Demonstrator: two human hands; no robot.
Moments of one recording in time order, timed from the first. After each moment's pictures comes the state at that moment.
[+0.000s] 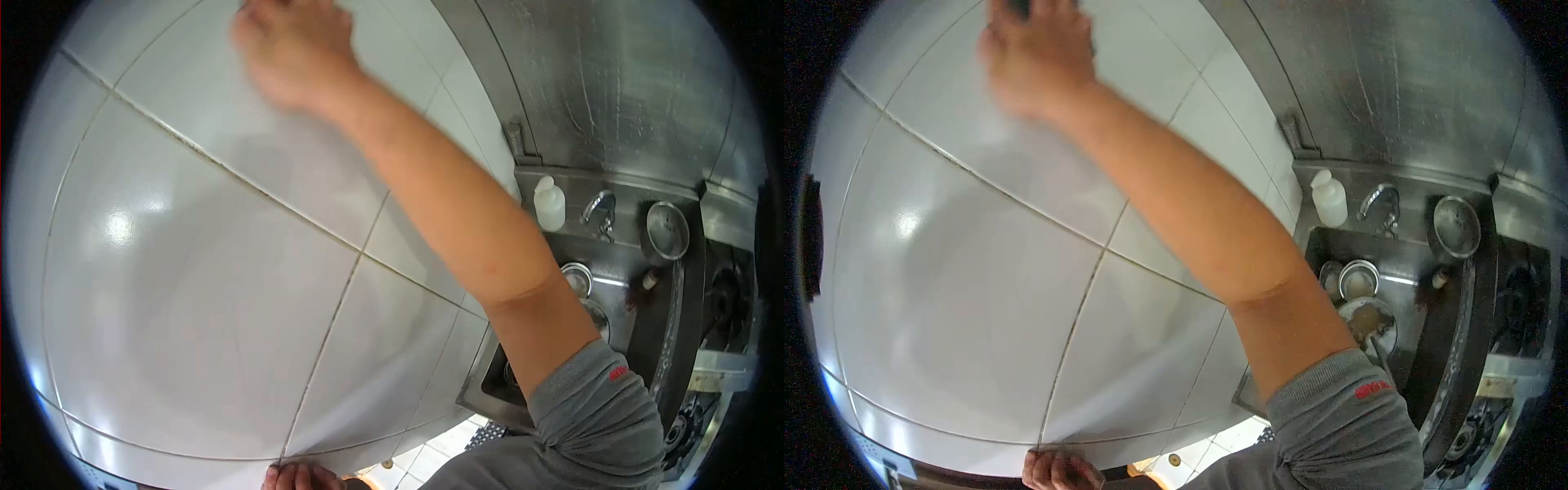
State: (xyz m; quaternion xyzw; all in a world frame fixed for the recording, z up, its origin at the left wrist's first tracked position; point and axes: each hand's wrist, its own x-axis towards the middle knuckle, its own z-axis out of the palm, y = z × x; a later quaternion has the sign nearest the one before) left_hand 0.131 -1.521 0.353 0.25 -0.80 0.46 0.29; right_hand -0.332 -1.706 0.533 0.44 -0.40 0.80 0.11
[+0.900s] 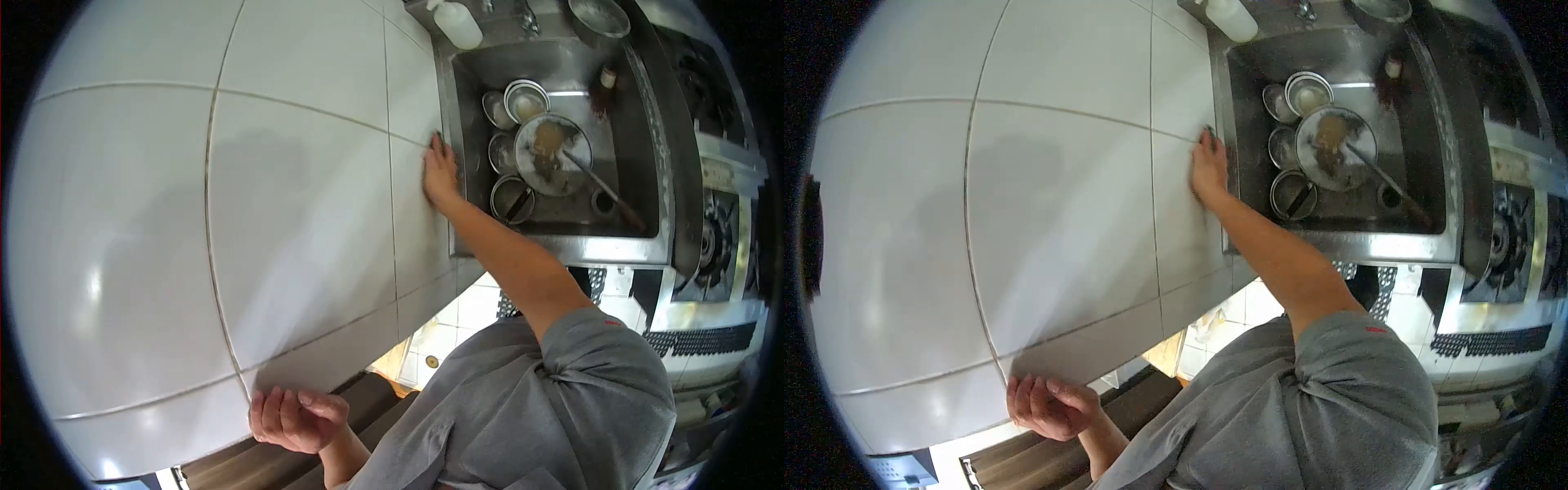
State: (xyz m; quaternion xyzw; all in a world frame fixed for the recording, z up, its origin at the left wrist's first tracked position) left_hand 0.168 -1.524 0.335 0.13 -0.84 0.39 0.34; right_hand -0.131 -1.640 -0.036 0.02 -0.69 0.68 -0.27
